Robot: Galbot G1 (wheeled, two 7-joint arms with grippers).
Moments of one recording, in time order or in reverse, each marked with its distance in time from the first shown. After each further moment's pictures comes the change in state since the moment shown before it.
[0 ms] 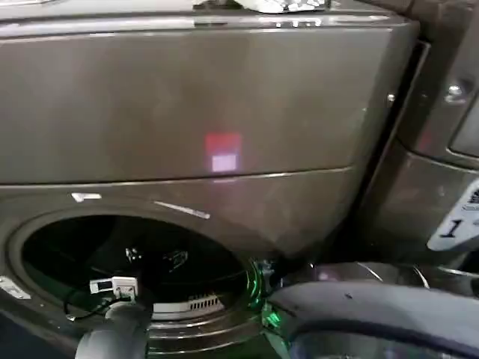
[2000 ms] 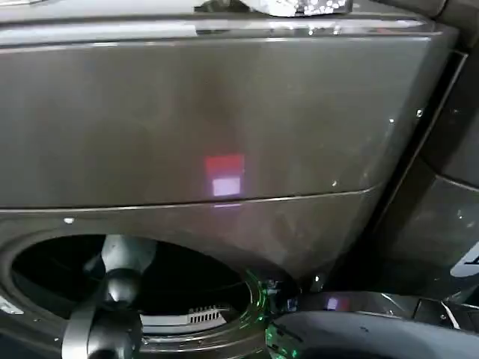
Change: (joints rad) left arm -1.140 0.080 -0.079 1.473 0.882 -0.554 0.484; right arm 0.071 -0.067 -0.146 0.011 -0.025 -0.027 -0.011
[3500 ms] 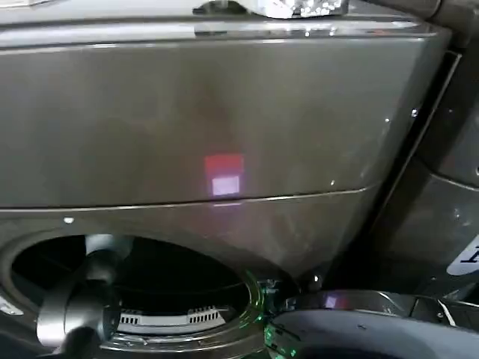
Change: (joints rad) left arm -0.113 0.098 -0.006 0.311 0.306 -0.290 0.389; right arm 0.005 0.077 -0.087 0.036 -0.094 0.067 -0.016
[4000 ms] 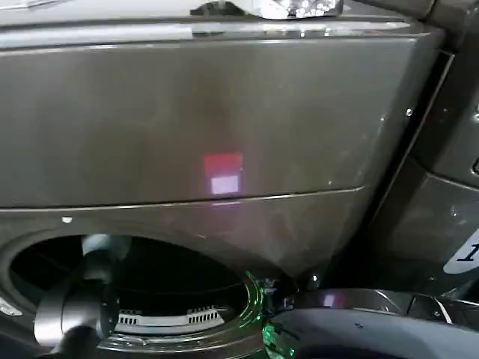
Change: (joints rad) left arm 0.001 0.010 -0.033 0.038 -0.054 -0.018 0.063; right arm -0.002 0.002 -0.008 -0.015 -0.006 0.006 -0.003
